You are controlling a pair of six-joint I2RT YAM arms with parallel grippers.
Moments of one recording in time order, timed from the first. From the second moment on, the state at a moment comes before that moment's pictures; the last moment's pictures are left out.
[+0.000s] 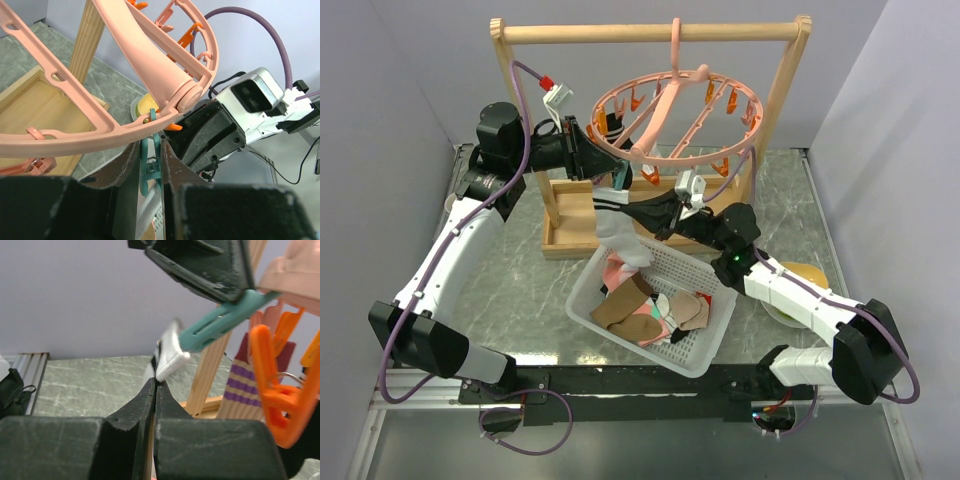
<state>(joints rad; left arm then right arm) -0.32 1.42 1.54 -0.12 0.99 -0.52 0.66 1.26 0.83 0.79 -0.61 0.05</state>
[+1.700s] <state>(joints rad) -0.32 1.42 1.54 -0.12 1.00 -0.52 0.60 1.31 0.80 0.92 -0.65 0.17</state>
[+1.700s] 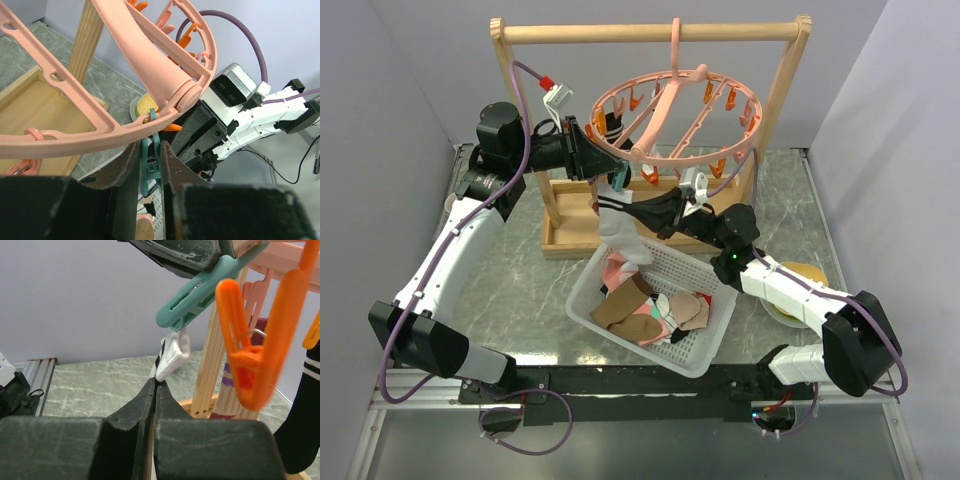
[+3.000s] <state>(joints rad) -0.32 1.42 1.54 -0.11 1.00 -0.54 0.59 1.32 0.84 0.96 -0.70 0.20</state>
